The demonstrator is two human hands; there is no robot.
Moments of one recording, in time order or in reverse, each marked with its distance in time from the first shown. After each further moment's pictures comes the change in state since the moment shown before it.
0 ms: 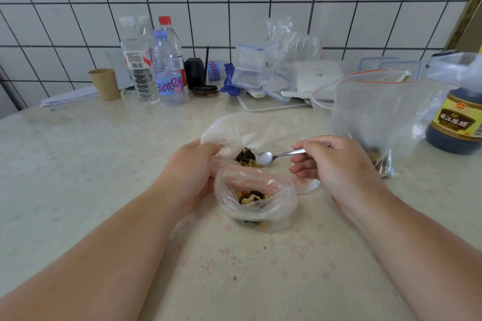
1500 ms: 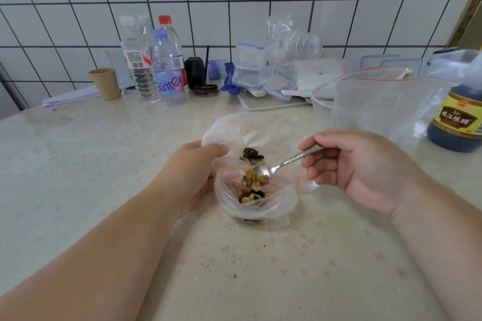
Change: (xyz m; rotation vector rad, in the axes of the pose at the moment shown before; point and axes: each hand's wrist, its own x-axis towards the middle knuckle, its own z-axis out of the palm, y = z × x) left_hand -0.004 0.002 -0.003 -0.002 -0.048 -0.035; right_hand -0.008 -0.025 -0.031 0.284 -0.395 0.140
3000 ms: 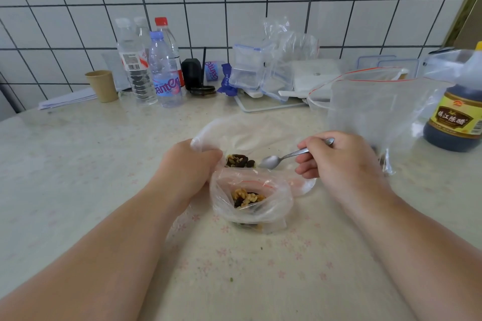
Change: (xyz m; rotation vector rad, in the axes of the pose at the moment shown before) left_hand 0.001 0.005 0.003 0.359 0.227 0.080; right_hand 0.016 0.026 0.015 -0.443 0.484 -0.206
